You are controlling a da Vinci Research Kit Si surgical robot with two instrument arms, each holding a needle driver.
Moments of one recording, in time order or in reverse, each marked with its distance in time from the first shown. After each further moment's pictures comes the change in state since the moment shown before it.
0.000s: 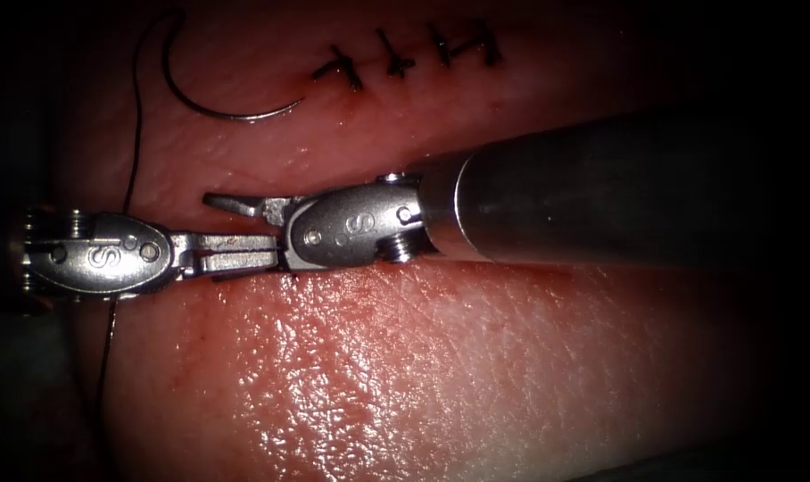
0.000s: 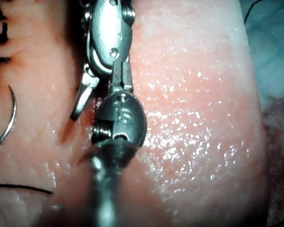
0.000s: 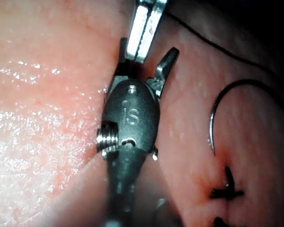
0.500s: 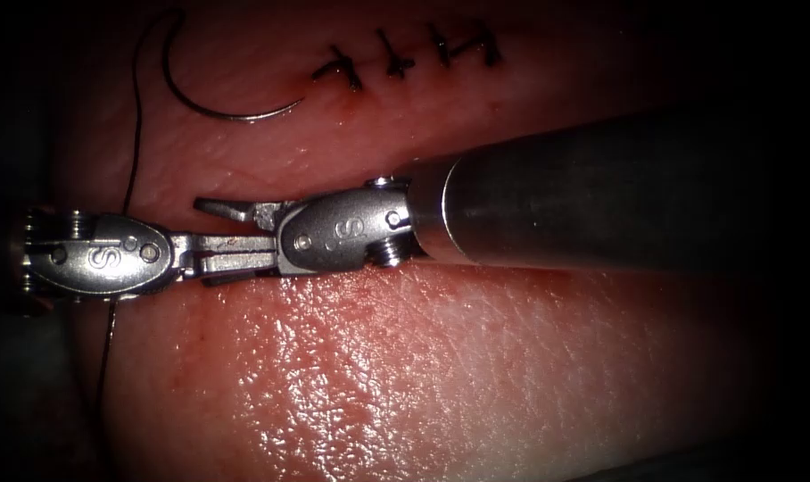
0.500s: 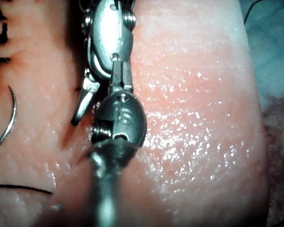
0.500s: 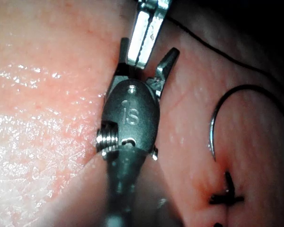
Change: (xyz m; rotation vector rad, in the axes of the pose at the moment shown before) right arm 0.000 0.000 0.001 -0.005 0.003 -0.003; left arm 0.000 0.000 0.000 -0.003 0.001 0.000
